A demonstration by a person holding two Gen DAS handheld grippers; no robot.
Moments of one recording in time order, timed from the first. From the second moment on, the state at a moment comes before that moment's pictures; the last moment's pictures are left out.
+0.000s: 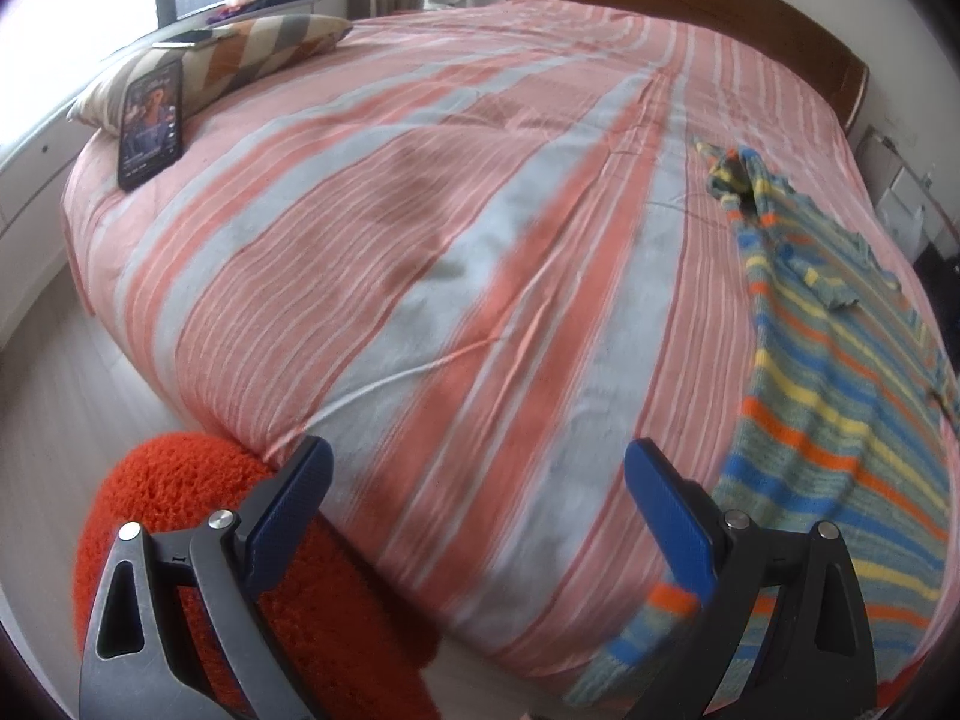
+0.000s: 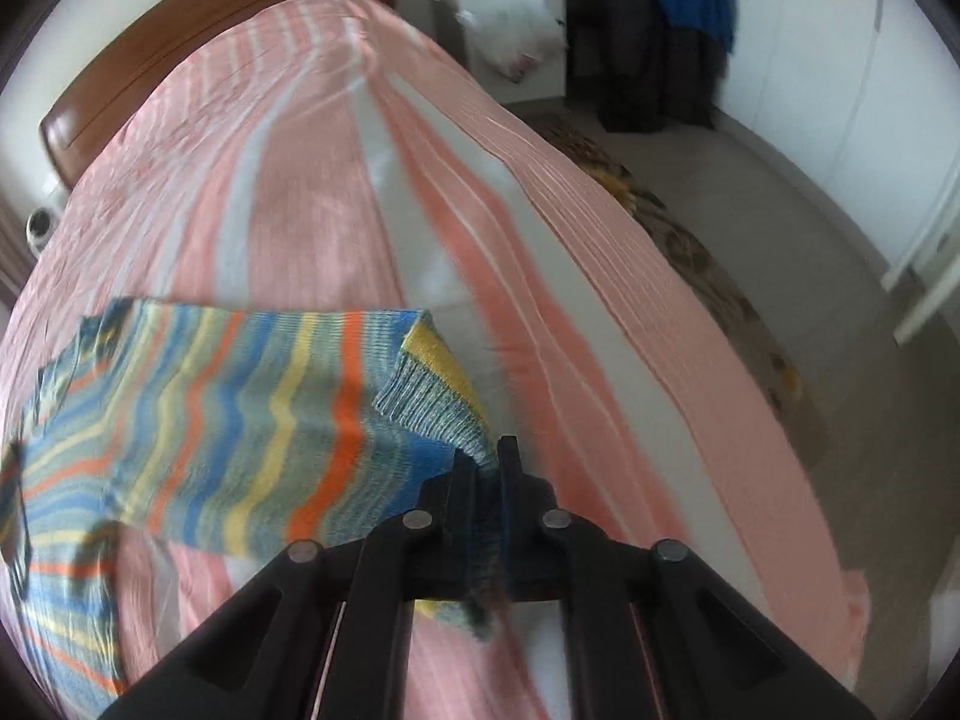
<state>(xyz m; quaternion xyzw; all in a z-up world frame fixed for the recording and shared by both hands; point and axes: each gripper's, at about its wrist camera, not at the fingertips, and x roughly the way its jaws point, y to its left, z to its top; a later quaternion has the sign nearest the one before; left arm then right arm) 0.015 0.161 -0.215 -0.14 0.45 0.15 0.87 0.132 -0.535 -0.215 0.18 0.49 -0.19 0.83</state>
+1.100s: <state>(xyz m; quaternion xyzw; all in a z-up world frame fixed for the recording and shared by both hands) 0.035 0.099 -0.150 0.00 0.45 0.04 0.89 0.019 -0.472 -0.176 0.15 0.41 -0.14 0.89</state>
